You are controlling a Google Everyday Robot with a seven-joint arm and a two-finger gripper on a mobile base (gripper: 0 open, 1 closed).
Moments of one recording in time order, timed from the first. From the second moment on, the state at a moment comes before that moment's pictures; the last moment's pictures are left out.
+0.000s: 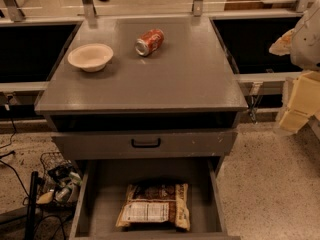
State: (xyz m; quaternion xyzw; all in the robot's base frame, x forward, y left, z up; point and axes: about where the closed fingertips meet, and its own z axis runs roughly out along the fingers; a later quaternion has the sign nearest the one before) arm 0.438 -0.216 0.977 -0.60 0.78 -0.04 0.16
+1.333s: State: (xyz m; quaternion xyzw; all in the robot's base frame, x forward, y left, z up) arm 0.393 -0.183 0.847 -0.55 0.81 0.05 0.18
